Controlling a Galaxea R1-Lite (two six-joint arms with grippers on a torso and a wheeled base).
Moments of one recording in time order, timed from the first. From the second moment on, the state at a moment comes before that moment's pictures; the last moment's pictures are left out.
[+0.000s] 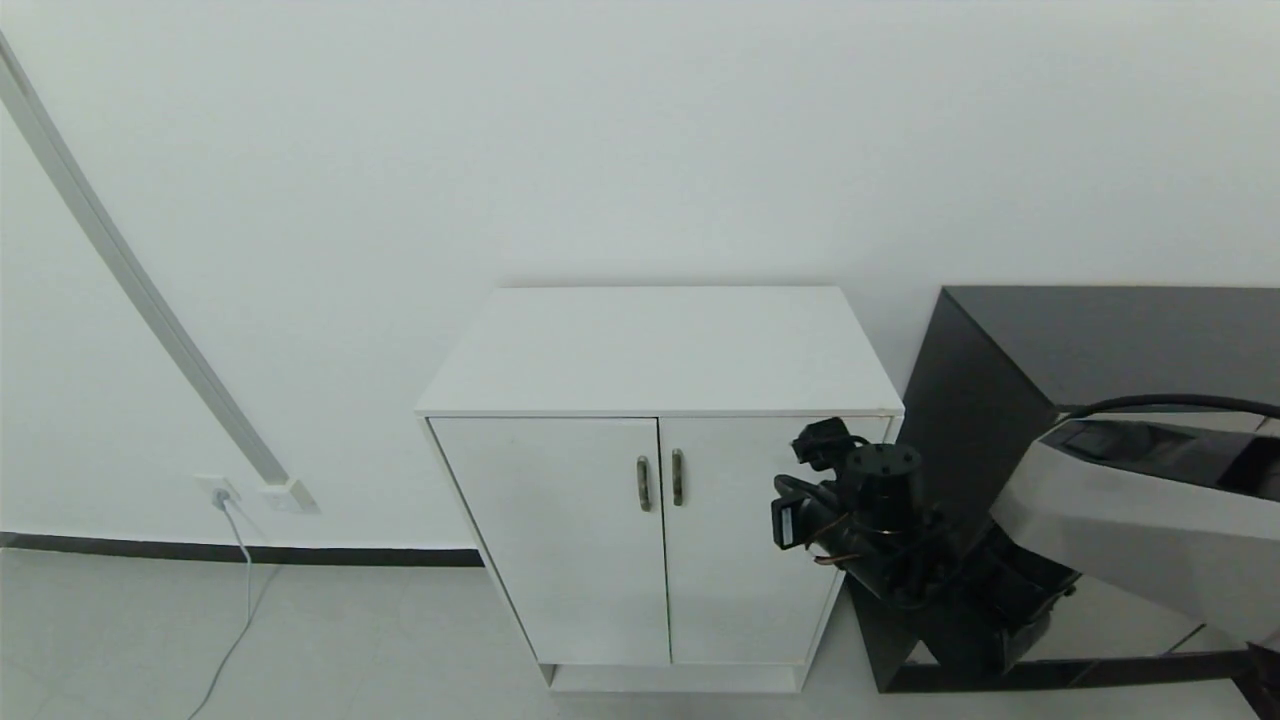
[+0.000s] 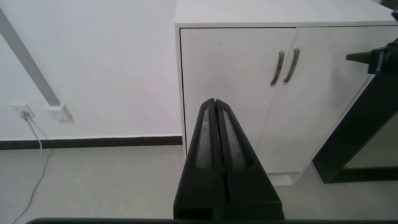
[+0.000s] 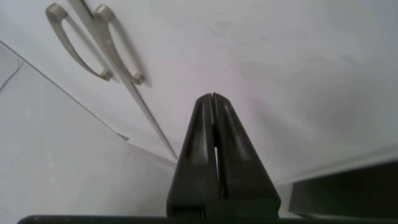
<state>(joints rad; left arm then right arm) 0.00 0.00 0.00 0.00 -0.01 0.00 0.57 2.28 -0.87 -1.18 -0.19 0.05</state>
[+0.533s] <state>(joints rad) 0.00 0.00 0.00 0.00 -0.01 0.00 0.44 2.02 -0.48 -1.29 -0.25 0.05</state>
